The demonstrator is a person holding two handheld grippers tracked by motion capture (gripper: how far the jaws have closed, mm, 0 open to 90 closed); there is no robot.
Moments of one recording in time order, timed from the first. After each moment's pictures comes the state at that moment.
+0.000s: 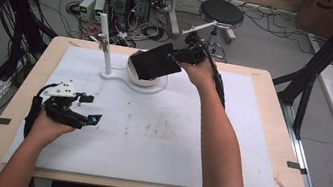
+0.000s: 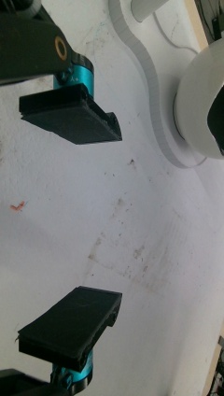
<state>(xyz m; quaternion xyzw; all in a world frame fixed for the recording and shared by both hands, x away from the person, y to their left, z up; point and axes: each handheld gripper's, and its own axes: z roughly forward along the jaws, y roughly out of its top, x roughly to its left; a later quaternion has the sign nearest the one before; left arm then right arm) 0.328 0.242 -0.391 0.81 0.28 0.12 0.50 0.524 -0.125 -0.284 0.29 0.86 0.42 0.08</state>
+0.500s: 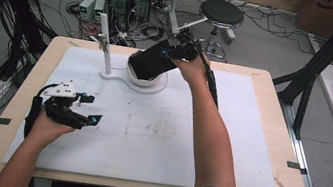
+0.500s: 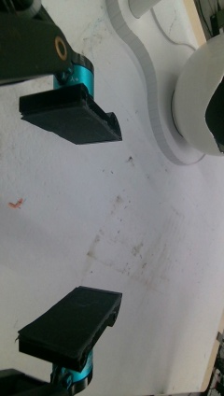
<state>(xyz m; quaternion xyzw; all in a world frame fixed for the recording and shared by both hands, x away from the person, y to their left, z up) 0.327 0.242 -0.391 0.81 0.28 0.12 0.51 0.531 -0.104 -0.284 0.31 0.86 0.39 0.13</state>
